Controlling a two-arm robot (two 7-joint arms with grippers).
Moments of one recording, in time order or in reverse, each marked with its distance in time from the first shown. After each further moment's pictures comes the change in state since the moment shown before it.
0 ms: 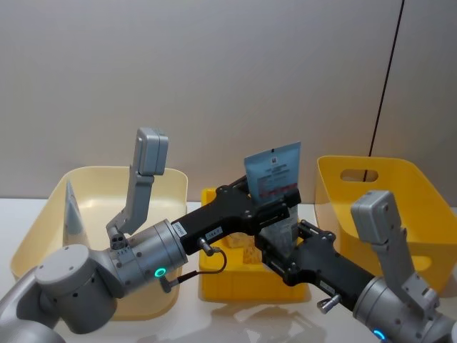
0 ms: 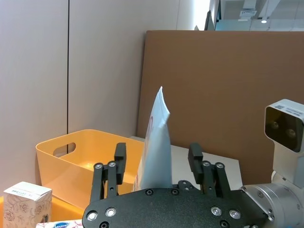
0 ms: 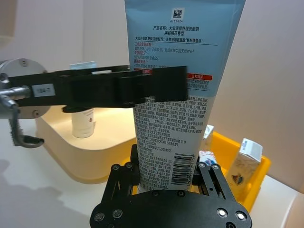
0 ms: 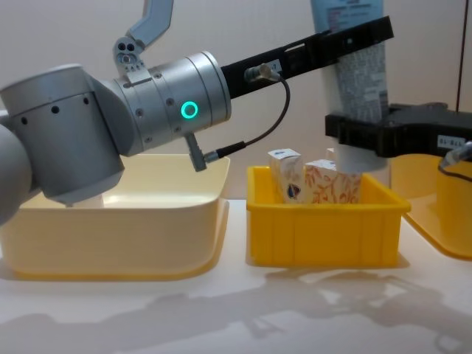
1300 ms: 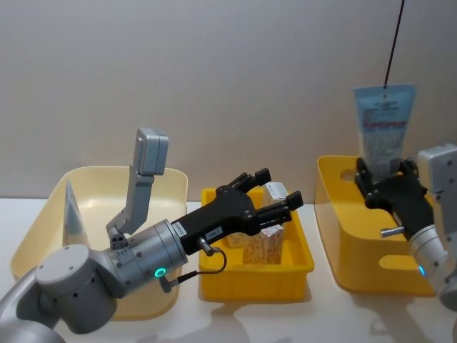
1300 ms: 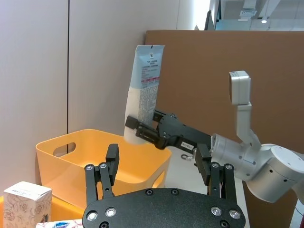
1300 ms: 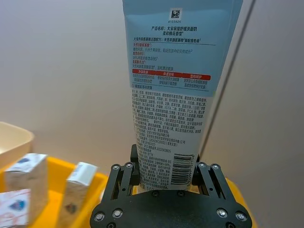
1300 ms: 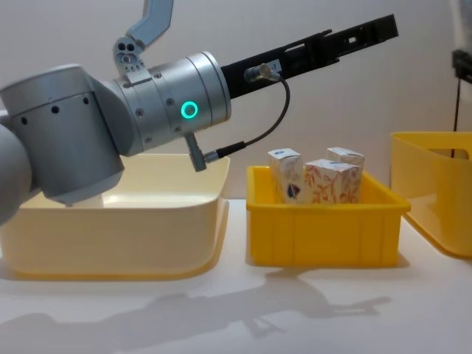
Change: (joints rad) left arm 0.000 0.000 0.000 0.000 0.000 0.000 0.000; right arm 0.104 -0.080 0.142 0.177 -0.227 -0.139 -0.364
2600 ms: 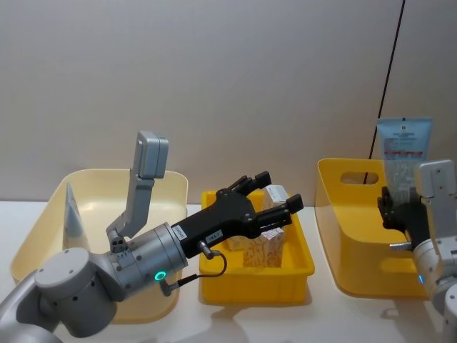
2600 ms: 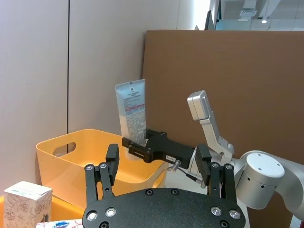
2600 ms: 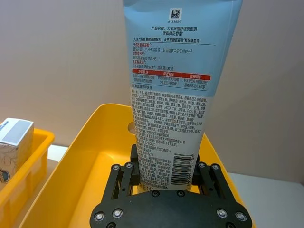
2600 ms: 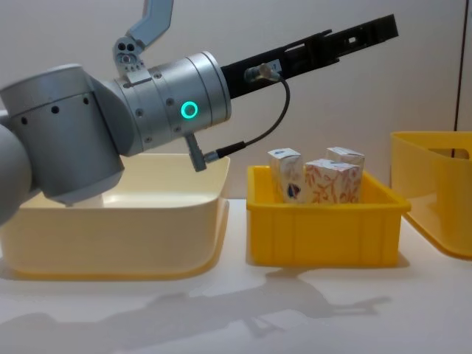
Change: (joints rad) left arm 0.000 0.000 0.000 0.000 0.000 0.000 0.000; right arm 0.054 -0.084 0.055 0.148 -0.099 0.156 -0.137
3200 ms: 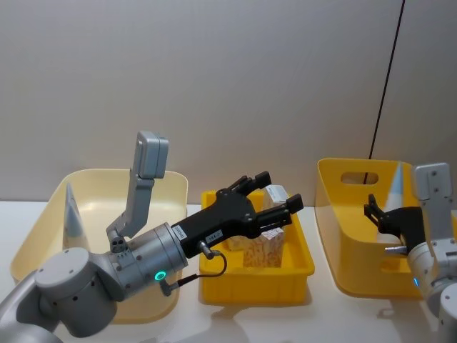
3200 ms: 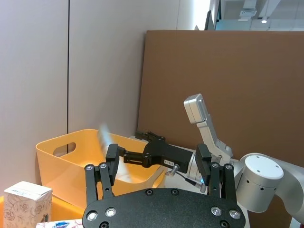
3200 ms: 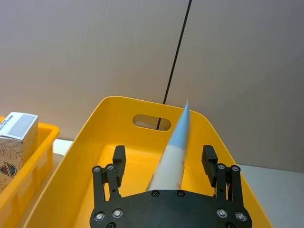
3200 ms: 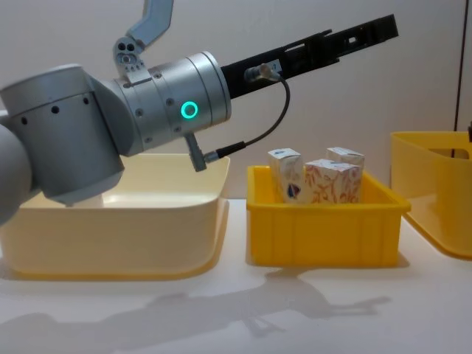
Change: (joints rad) left arm 0.000 0.000 0.000 0.000 0.000 0.000 0.000; right arm 0.000 -0.021 0.008 0.009 0.008 0.026 0.006
